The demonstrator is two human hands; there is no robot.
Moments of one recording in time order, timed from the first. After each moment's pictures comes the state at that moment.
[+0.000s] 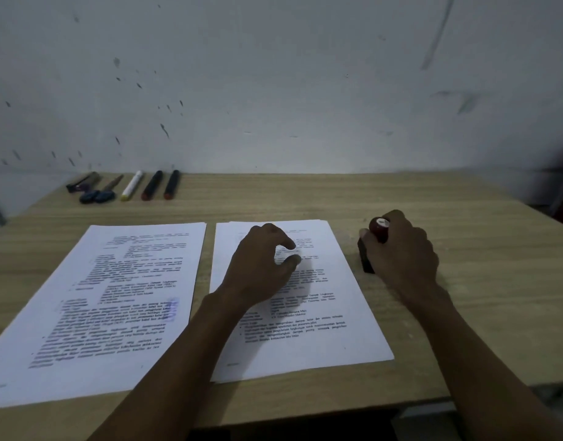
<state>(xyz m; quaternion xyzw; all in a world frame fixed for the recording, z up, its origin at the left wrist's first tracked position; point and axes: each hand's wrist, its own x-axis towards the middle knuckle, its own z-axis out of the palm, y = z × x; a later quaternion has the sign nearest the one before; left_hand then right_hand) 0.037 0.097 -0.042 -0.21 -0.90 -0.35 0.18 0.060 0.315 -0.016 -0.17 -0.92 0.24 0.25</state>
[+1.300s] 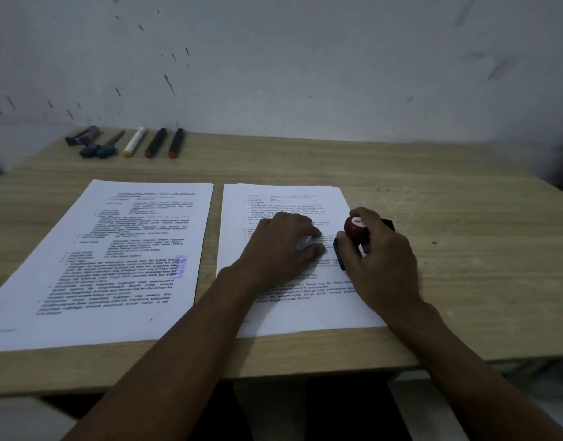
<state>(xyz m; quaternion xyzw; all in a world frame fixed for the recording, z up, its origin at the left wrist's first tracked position) 0.043 0.104 -0.066 -0.27 -0.92 -0.26 0.11 0.098 0.270 -0.059 0.03 -0.91 0.28 0.30</state>
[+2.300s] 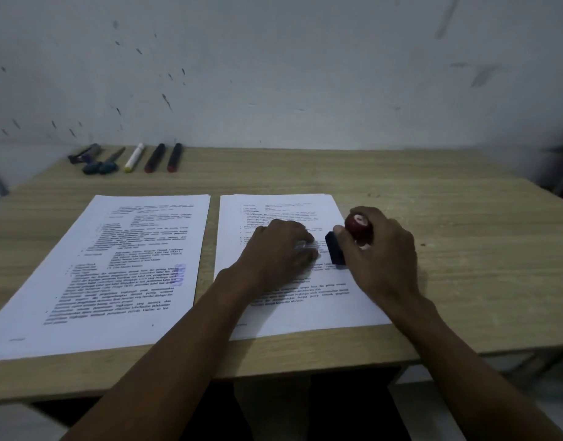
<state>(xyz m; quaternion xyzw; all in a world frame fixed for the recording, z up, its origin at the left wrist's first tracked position) 0.049 0.105 -0.056 -0.27 -0.93 -0.23 0.09 0.102 0.278 -0.046 0.02 -0.89 0.31 0.34</state>
